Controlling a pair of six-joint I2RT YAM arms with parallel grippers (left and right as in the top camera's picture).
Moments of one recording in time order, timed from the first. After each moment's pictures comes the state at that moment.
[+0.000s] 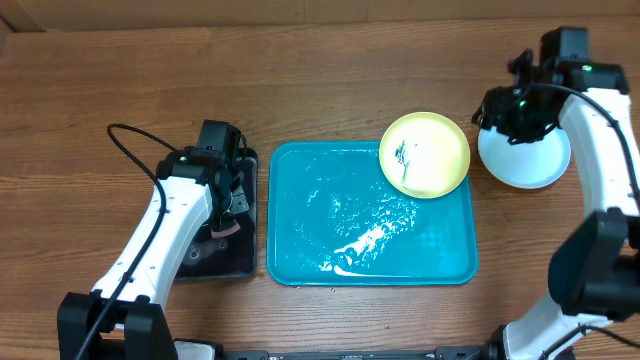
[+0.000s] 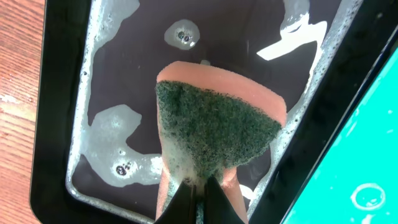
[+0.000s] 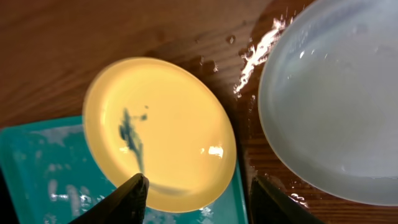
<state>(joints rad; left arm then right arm) -0.15 1.53 1.05 -0.98 -0.20 -0.50 -0.12 1.87 1.60 -1.06 -0.29 0.12</state>
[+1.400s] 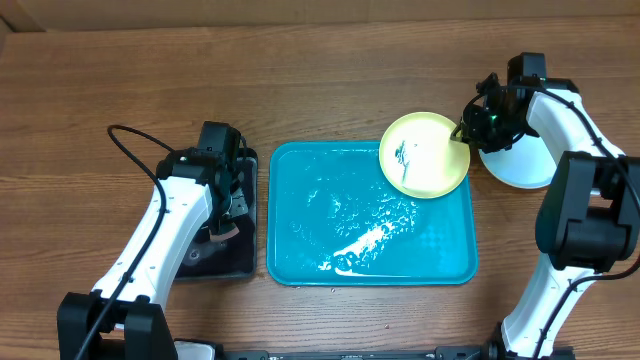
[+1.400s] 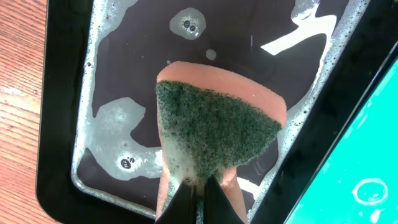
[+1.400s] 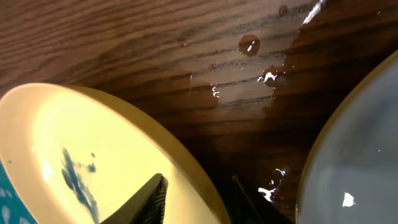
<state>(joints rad) -0.15 1.53 1.05 -1.01 -0.20 -0.50 -0.11 2.13 1.57 -0.86 -0.38 0.07</state>
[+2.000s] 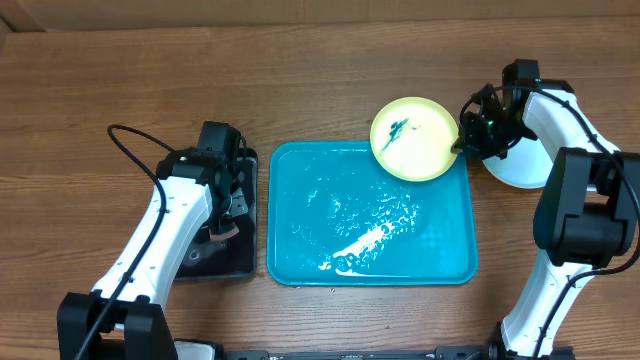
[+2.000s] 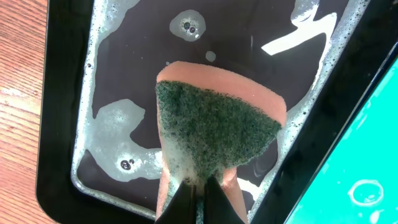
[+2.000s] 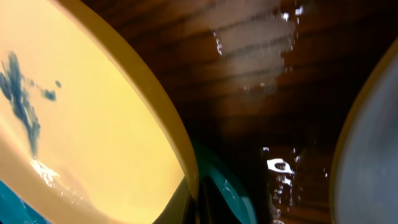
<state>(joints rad) -0.15 1.53 1.05 -1.00 -0.20 -0.50 -0.11 2.15 1.57 -0.96 -0.41 0.10</state>
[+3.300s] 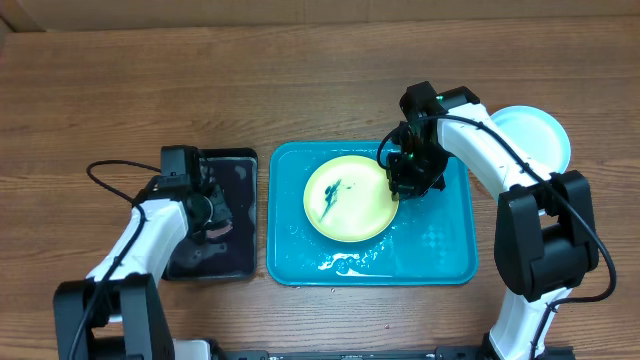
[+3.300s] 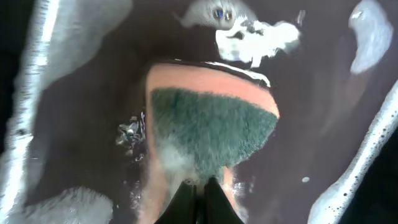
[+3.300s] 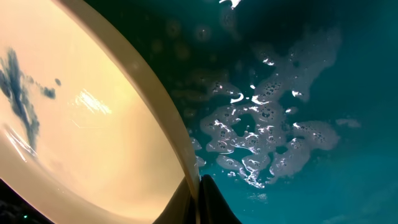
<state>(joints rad) 0.07 1.56 0.79 -0.54 0.02 -0.34 0.31 2.00 1.49 -1.21 -0.34 0.25</state>
